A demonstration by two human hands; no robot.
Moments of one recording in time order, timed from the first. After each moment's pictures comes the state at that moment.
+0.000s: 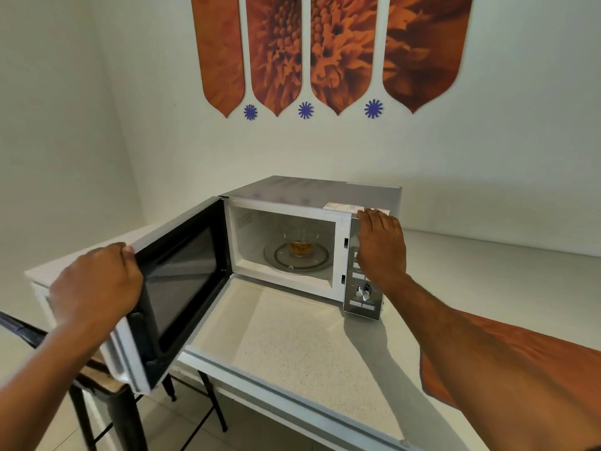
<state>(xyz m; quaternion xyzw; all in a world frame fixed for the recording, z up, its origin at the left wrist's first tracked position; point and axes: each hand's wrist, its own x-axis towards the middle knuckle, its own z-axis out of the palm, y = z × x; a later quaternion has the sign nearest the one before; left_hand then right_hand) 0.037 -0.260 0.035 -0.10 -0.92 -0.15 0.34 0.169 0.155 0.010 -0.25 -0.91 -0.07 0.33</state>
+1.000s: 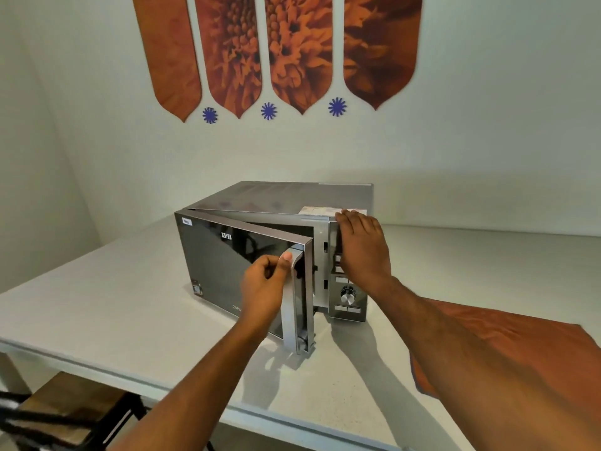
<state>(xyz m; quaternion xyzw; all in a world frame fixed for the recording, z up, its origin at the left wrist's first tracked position) 0.086 -0.030 -0.013 -0.29 -0.70 -0.65 -0.04 0.163 0.158 0.007 -0.26 -0.90 -0.07 0.34</state>
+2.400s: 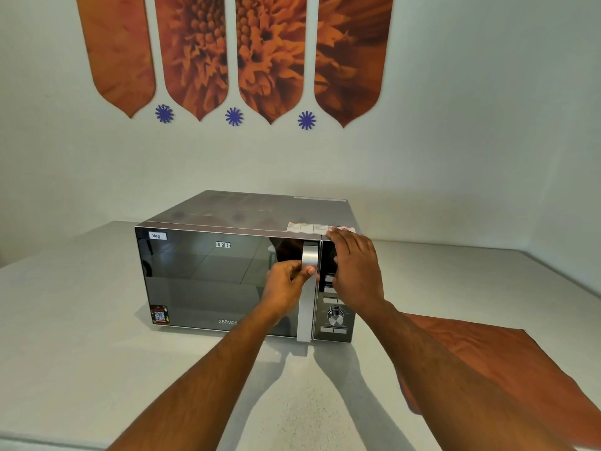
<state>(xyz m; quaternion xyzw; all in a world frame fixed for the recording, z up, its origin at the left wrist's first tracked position) 0.022 0.058 -0.023 -0.47 -0.67 -0.57 -0.12 0.148 0.154 0.004 -0.31 -0.88 -0.06 0.35</state>
